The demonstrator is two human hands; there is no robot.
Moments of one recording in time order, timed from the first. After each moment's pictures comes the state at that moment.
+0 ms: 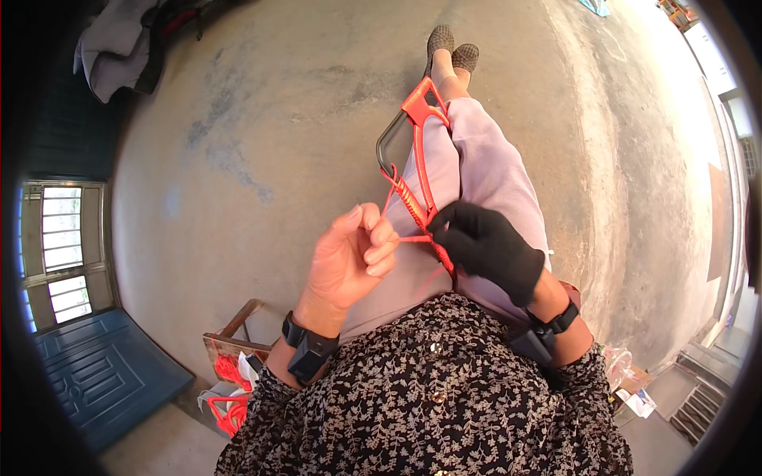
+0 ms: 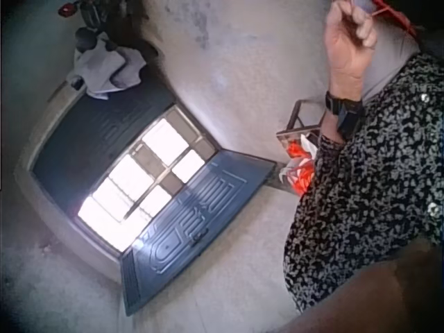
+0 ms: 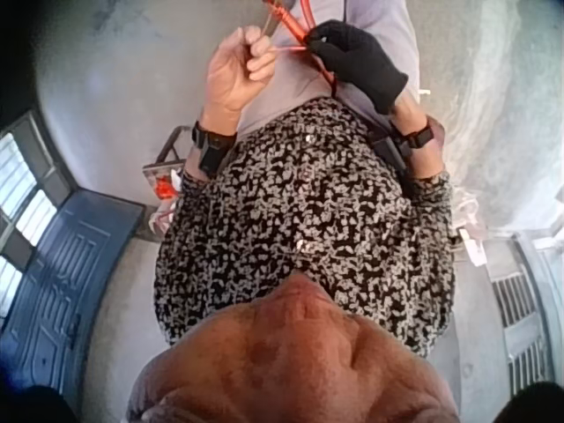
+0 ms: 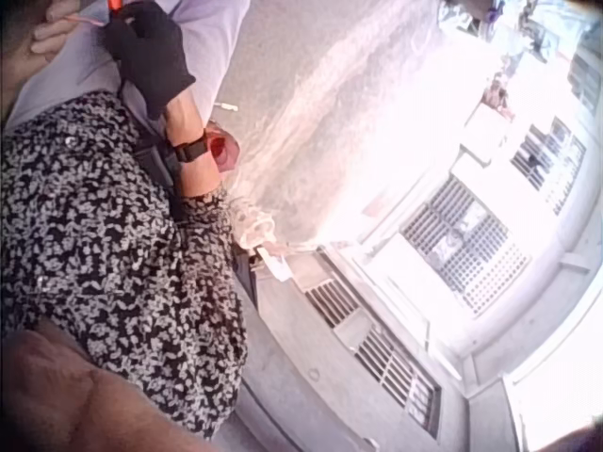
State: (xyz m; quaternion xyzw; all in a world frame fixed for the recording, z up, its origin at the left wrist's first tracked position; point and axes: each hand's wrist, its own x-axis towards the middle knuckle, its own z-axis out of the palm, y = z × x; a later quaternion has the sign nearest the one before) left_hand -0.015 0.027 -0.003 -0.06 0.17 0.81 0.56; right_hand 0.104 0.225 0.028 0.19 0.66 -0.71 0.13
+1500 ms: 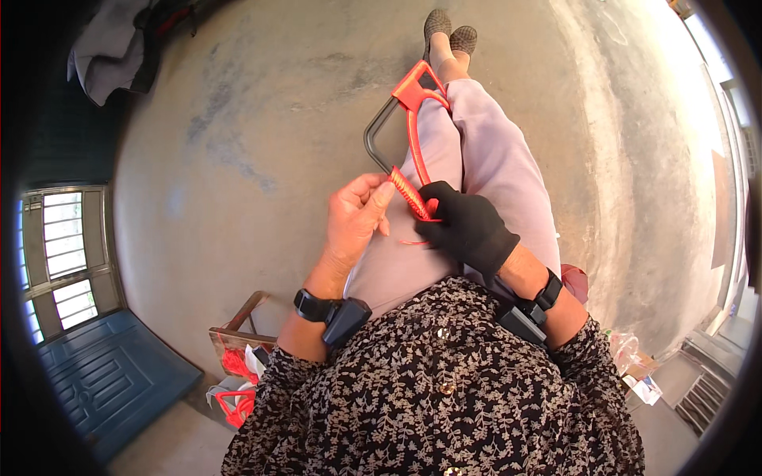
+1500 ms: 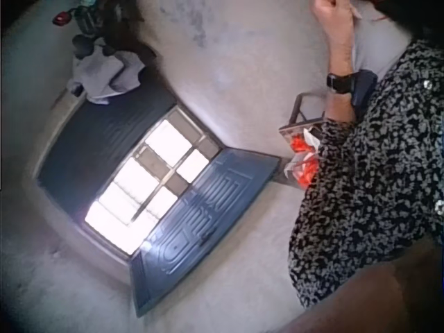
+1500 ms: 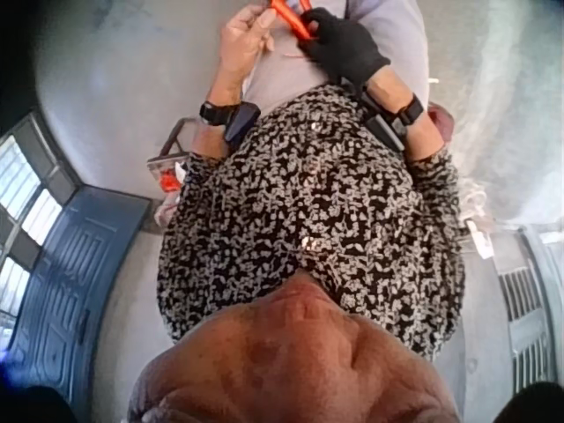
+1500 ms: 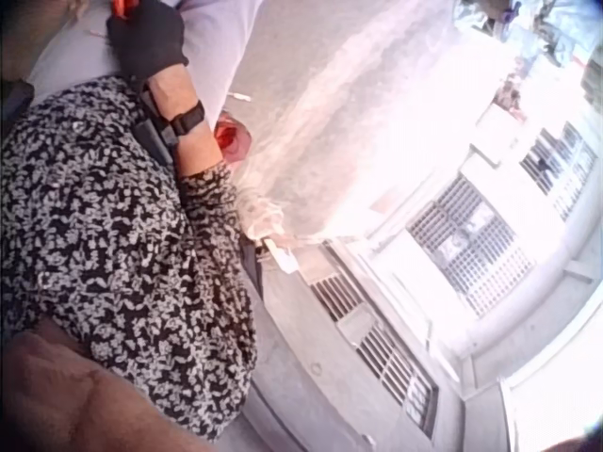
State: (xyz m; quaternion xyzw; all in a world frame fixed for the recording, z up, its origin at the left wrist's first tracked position) left_hand -0.024 0.043 -0.033 0.12 0.64 0.66 0.38; right_hand 0.095 0.204 -0.024 0.14 0.86 -0.48 0.06
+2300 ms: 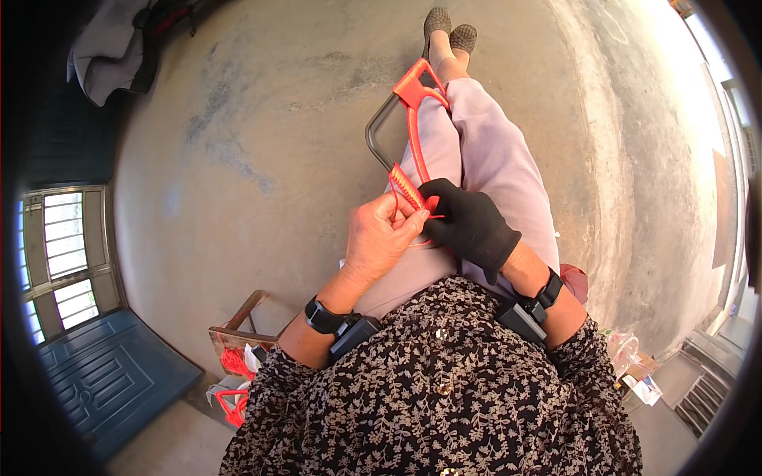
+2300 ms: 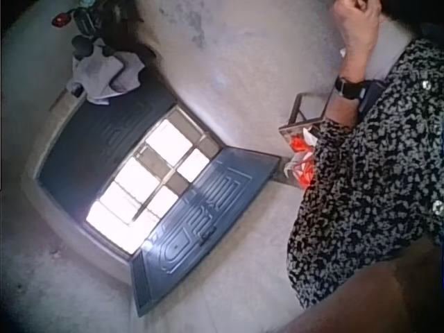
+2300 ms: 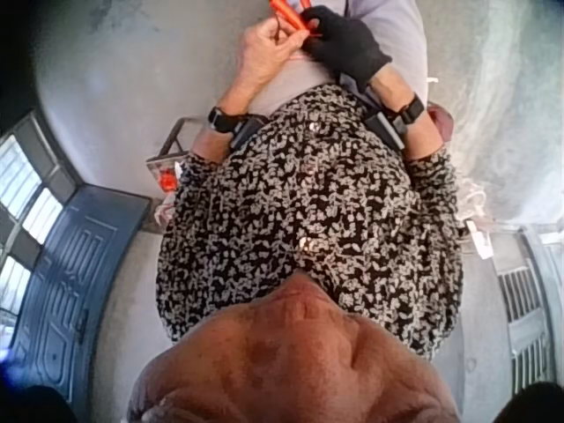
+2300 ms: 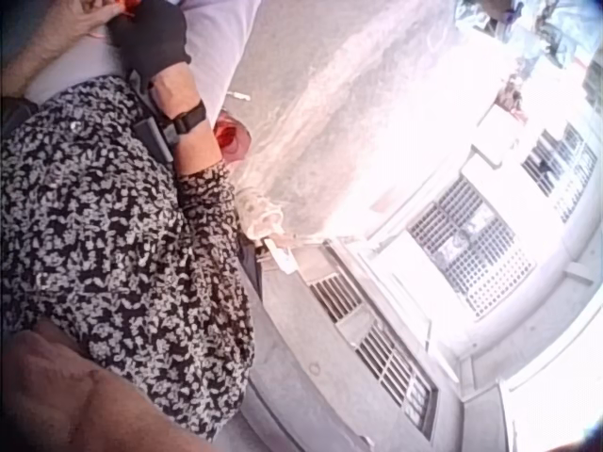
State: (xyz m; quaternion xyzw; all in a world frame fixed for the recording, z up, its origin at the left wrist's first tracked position) left_hand 0.007 0.054 -0.050 0.22 0.79 0.51 0.27; right_hand 0.097 0.212 -0.023 0.14 0.83 -0.54 0.05
